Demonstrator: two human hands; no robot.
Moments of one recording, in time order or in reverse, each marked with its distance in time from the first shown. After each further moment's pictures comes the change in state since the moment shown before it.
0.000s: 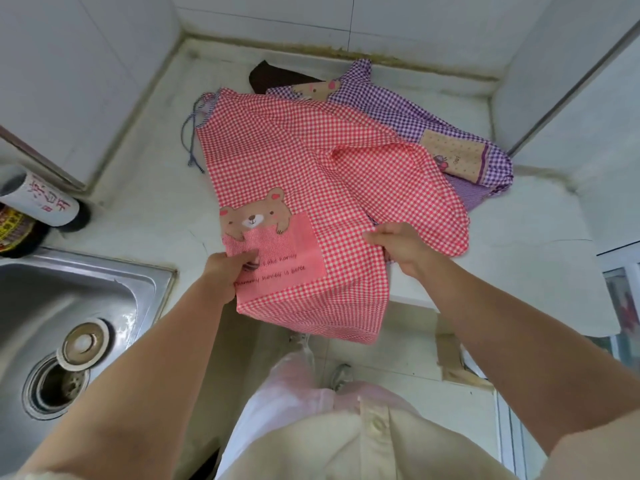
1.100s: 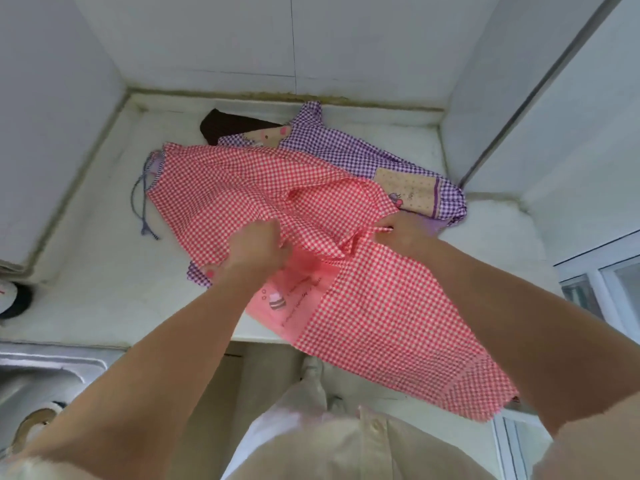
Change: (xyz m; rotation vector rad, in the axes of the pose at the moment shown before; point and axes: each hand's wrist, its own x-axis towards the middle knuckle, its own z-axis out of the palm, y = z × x) left_hand -0.029 0.113 0.140 1.447 0.147 0.862; right_hand 0.054 -0.058 -0.102 -0.700 0.137 -0.308
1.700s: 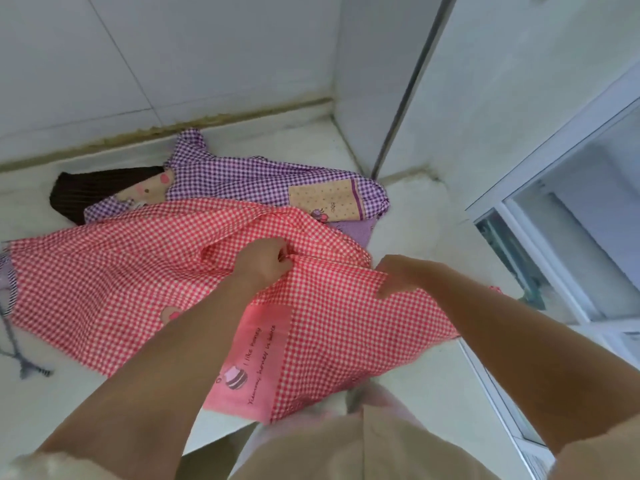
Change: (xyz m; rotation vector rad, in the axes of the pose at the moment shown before) left_hand 0.114 0.102 0.033 -0.127 -0.290 0.576; right_hand -0.034 0.082 -0.025 -0.296 -0.363 0.380
